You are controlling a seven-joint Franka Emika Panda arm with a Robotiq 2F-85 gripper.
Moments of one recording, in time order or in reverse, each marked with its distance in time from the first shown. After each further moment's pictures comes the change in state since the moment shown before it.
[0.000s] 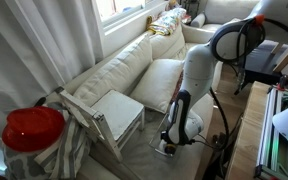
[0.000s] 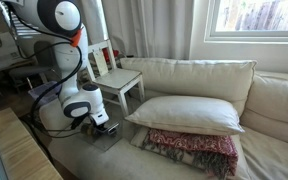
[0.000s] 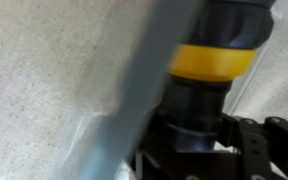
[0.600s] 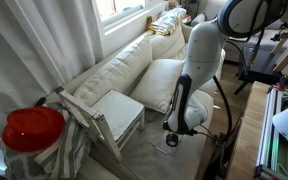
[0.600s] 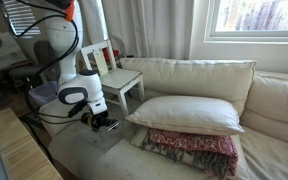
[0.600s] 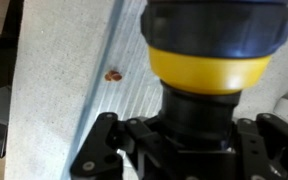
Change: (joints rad) arm 0.012 -0.234 -0.016 -0.214 0.170 0.011 0.027
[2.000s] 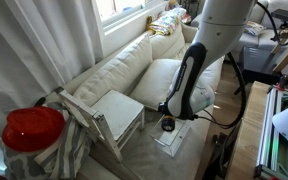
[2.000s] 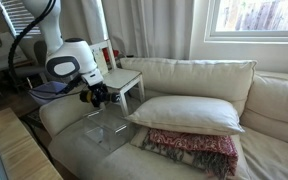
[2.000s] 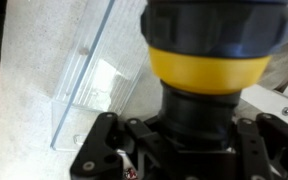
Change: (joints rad) arm 0.111 -0.381 -0.052 -0.241 0.101 0.011 -0.020
